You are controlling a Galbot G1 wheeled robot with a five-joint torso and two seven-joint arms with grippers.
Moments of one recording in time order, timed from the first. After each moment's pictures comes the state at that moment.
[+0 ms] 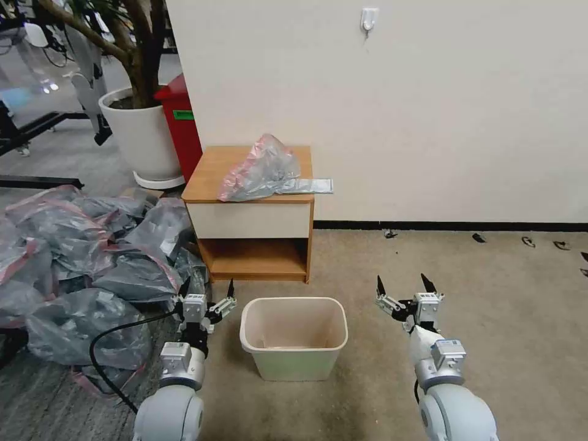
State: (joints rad) left arm 1.55 -1.50 -0.55 -2.00 0.00 0.00 0.00; right arm -1.55 1.50 0.55 2.00 0.00 0.00 0.00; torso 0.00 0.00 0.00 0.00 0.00
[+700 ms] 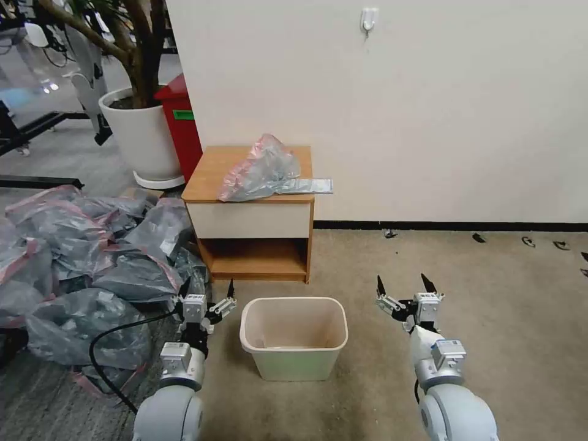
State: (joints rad) left arm 1.62 -1.50 -0.53 -2.14 -0.04 0.08 -0.01; right arm -1.59 1.50 0.59 2.13 0.05 -0.08 0.01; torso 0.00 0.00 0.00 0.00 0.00
